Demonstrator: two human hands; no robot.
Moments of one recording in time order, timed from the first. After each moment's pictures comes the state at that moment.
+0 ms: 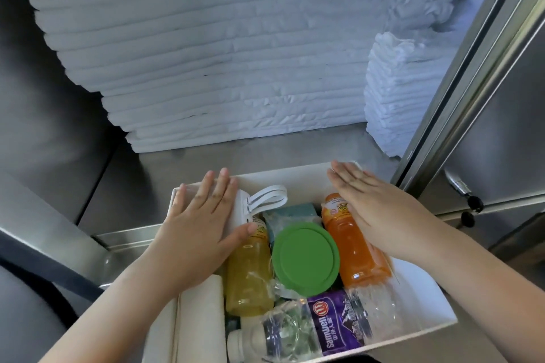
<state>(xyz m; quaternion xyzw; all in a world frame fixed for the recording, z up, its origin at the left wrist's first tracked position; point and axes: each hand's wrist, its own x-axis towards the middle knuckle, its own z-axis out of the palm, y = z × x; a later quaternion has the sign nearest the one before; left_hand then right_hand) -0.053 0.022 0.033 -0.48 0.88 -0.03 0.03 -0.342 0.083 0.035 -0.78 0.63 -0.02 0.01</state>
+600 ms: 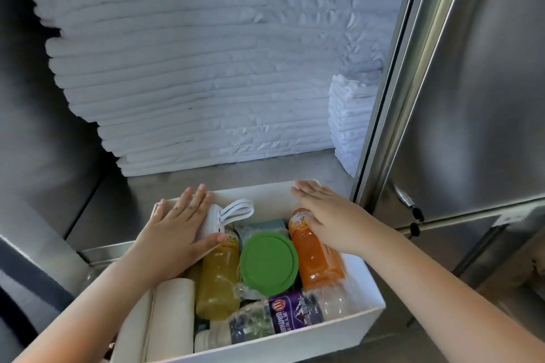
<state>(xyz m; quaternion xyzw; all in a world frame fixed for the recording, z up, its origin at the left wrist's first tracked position) -0.059 0.021 0.041 -0.49 0.87 -0.04 0.06 -0.344 0.083 0.040 -0.78 0.62 -0.09 0.09</state>
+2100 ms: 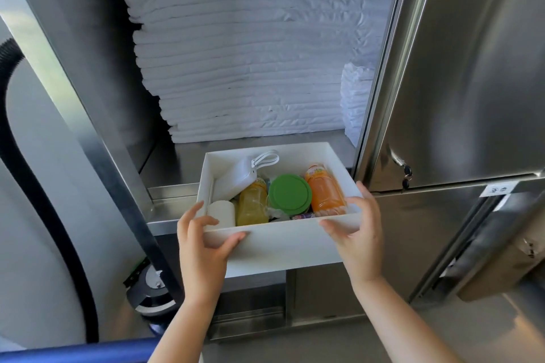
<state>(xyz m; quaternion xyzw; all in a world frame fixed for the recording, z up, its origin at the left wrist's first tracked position) -0.030 0.174 -0.034 -0.46 0.65 0.13 -0.59 -0.282 0.213 -0.041 -0.54 0.56 -0.63 -0.03</state>
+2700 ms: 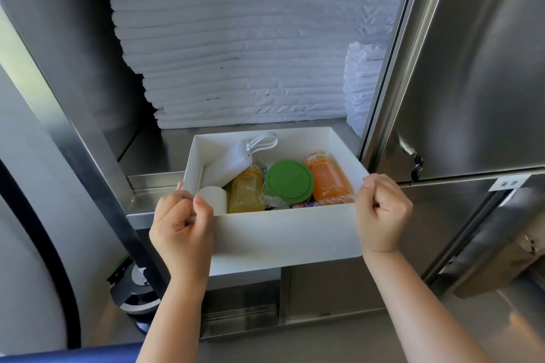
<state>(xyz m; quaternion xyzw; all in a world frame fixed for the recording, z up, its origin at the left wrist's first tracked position) -0.043 0.149 -0.028 -0.43 0.58 0.02 -0.69 -0.304 0.178 -0.029 -0.54 0.46 -0.67 -0.21</state>
